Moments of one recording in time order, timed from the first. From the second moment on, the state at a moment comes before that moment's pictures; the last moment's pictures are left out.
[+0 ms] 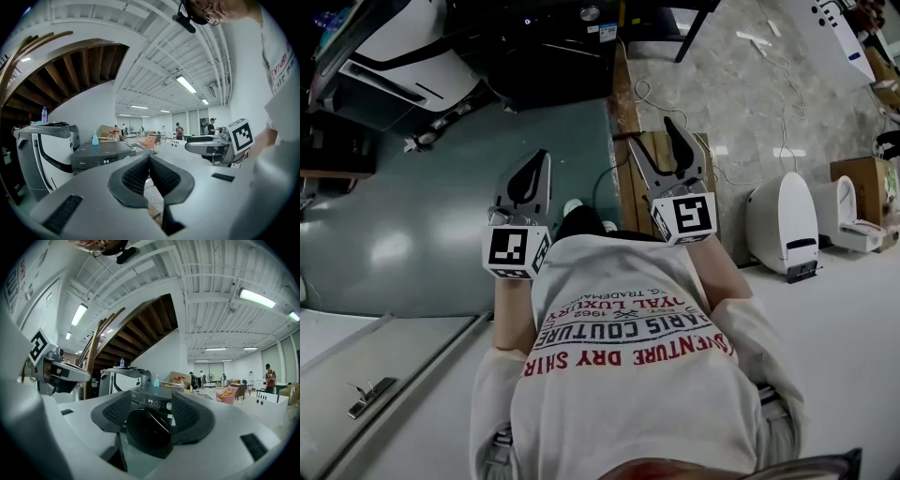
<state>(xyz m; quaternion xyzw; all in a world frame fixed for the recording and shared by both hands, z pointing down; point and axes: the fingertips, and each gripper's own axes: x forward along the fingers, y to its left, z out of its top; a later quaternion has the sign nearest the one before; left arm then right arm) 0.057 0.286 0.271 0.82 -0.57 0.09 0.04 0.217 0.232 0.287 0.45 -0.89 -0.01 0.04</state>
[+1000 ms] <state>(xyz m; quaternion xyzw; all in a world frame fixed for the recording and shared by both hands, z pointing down) -0.081 0.037 0.310 0.82 -0.56 0.07 0.11 0.100 -0.003 0.329 0.46 -0.88 0.04 0.12</state>
